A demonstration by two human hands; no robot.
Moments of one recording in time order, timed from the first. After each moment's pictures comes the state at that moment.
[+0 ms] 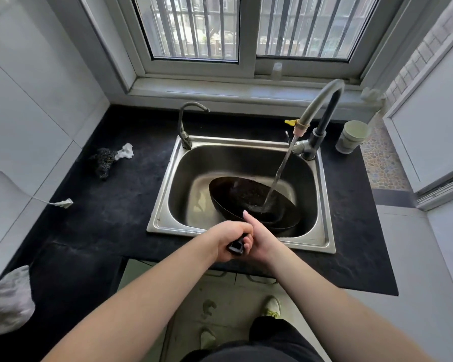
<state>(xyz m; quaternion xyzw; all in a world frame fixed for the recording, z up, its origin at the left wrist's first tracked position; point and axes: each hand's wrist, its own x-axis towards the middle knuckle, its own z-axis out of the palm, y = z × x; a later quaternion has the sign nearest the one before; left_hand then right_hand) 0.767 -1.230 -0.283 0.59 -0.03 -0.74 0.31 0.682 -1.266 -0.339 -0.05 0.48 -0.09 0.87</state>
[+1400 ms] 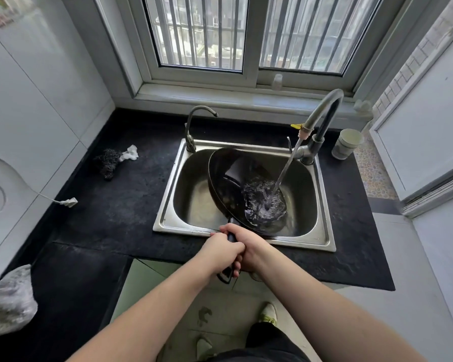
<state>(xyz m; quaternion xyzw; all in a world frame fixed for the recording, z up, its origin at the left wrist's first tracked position) 0.788 -1.166 -0.278 0.73 -0.30 -0.55 0.27 0.723 -1.222 -0.301 -0.25 0.56 0.02 0.79</state>
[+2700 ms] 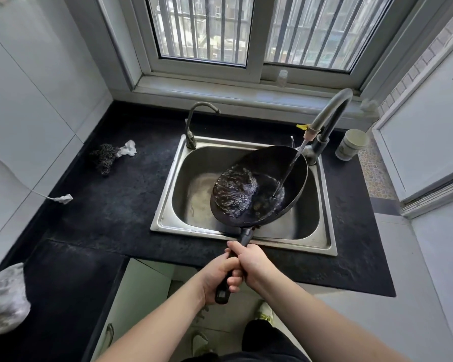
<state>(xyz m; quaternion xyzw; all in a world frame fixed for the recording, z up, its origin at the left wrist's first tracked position) 0.788 -1.144 -0.322 0.49 -0.10 -0.77 0.39 0.706 -1.200 -0.334 -0.33 0.62 -0.15 0.70</state>
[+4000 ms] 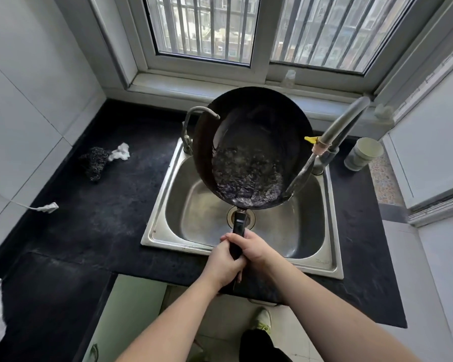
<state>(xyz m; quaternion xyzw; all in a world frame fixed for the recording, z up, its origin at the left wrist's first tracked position) 0.795 -1.215 -0.399 0.68 -0.40 -0.47 0.38 0.711 -1.290 -0.374 -0.43 0.46 -0.13 0.76</state>
